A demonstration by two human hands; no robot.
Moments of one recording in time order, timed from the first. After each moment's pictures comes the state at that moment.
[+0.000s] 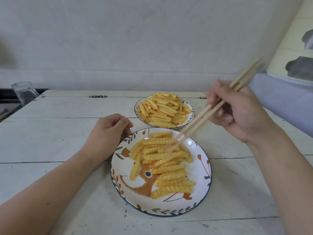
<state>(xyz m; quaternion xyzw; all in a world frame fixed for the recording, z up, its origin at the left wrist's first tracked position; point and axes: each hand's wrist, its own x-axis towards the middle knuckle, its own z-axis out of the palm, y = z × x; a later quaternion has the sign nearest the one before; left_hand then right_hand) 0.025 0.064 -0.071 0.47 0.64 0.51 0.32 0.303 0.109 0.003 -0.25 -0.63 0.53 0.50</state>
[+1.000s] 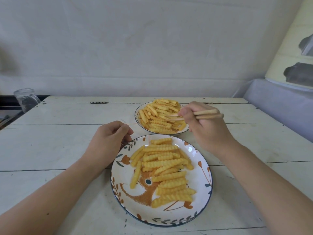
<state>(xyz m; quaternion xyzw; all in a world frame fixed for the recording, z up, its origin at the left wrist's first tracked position) 0.024 0.065 -0.071 0.47 0.64 0.51 0.32 0.271 0.130 -0.044 -0.37 -0.80 0.10 0.46</state>
